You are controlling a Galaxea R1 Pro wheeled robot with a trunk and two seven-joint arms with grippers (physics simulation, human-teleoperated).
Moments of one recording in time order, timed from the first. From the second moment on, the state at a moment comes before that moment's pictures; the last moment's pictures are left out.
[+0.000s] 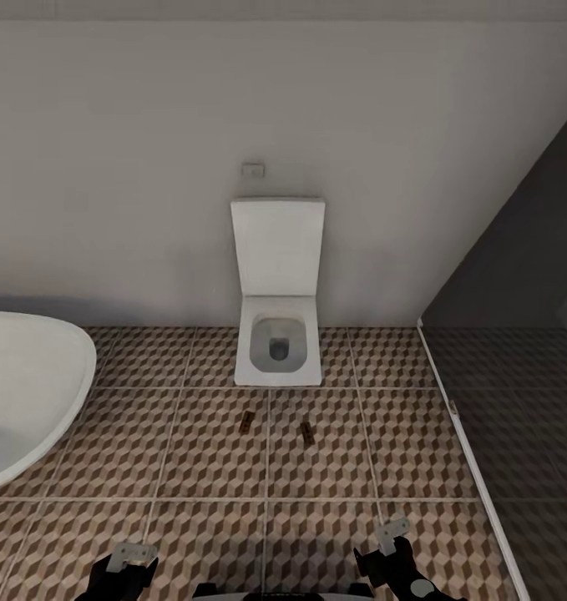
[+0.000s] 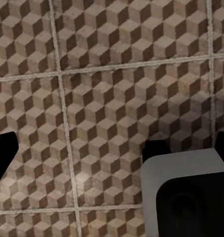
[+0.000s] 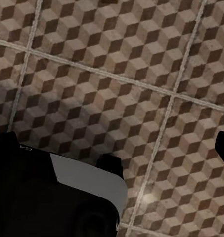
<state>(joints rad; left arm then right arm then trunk) -0.53 0.16 -0.60 0.07 0.55 -0.41 -0.12 -0.54 0.00 0.01 -0.02 0.28 -0.31 0.00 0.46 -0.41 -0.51</state>
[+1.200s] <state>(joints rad) -0.53 0.16 -0.60 0.07 0.55 -0.41 -0.12 -0.54 0.00 0.01 -0.02 0.28 -0.31 0.00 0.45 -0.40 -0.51</state>
